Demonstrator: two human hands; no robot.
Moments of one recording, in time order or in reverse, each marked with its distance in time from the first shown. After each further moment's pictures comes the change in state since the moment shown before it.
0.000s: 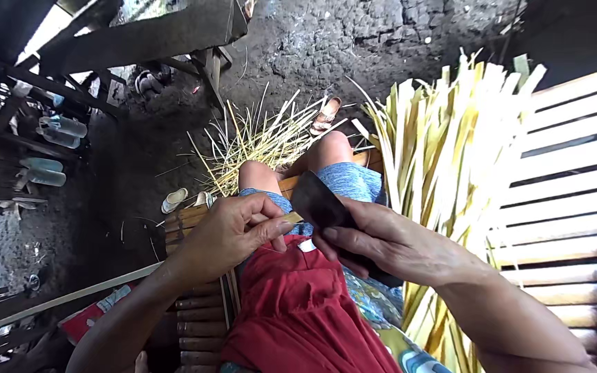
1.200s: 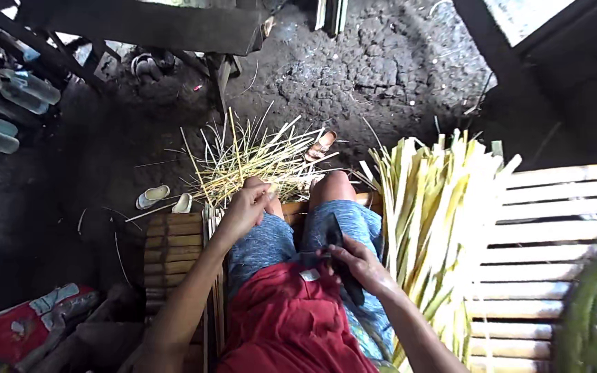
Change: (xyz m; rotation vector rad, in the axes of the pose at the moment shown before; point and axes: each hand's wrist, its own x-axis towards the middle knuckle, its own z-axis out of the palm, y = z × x) left_hand 0.052 -0.121 -0.013 -0.107 0.294 -0.325; right_hand 0.007 0.110 -0.006 0.096 0.511 0.461
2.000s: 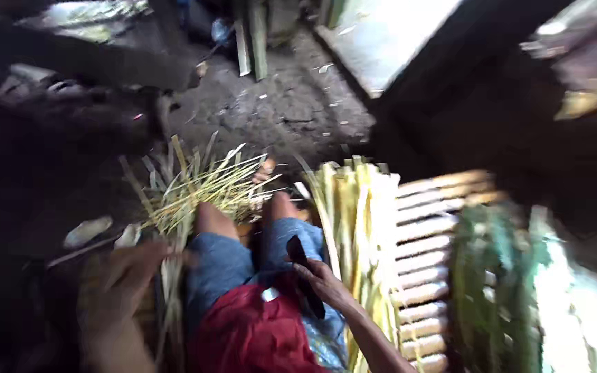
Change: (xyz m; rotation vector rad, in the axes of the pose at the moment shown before) left_hand -0.070 -0.017 -0.054 -0.324 0.149 0.468; right_hand -0.014 0.004 -0.019 -0.286 0.111 0.007
